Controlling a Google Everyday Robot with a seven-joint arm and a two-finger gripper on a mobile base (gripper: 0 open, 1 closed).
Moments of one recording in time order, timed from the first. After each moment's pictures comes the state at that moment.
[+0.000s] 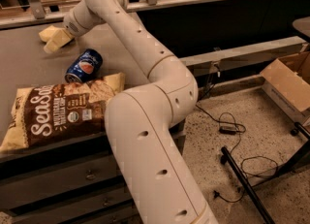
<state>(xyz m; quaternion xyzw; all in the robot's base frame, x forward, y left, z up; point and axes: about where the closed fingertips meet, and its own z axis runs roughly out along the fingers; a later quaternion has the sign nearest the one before) 0.827 0.333 0.841 -0.55 0.69 0.26 0.39</state>
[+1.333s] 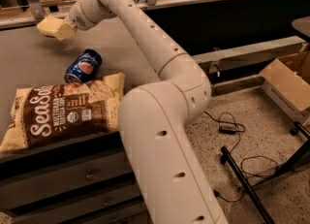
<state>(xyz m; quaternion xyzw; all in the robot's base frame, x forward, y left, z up) 0.813 0.303 0.877 -0.57 0.65 0.28 0.41</state>
